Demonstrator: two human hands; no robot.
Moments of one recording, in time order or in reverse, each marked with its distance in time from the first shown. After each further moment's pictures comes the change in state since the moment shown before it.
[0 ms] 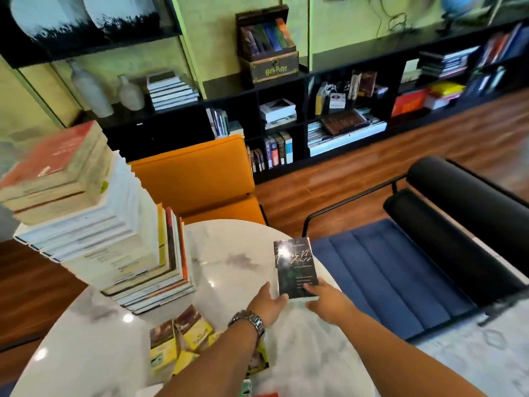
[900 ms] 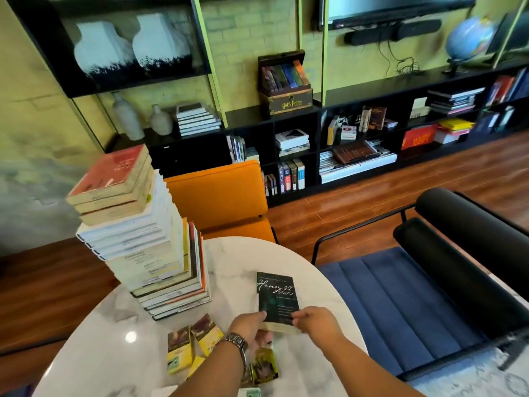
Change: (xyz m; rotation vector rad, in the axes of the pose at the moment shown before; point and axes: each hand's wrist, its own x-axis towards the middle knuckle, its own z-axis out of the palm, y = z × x) left_hand -0.036 -0.039 -0.024 -0.832 0.134 -0.224; right_hand -0.045 -0.058 0.018 0.495 0.086 0.117
